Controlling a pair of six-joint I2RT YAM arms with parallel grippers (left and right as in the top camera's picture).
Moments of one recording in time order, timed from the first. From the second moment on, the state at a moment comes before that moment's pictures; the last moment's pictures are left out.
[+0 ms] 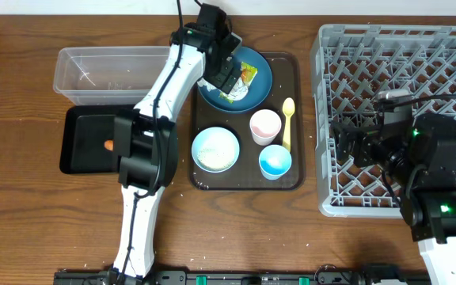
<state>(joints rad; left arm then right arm) -0.30 2.38 2.11 -0.92 0.05 0.30 0.05 0.94 0.92 -0.57 -0.26 0.04</state>
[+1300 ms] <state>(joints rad) -0.34 2.46 2.12 -0.84 0.05 0.25 0.05 0.94 0.92 -0.58 -0.26 0.04</state>
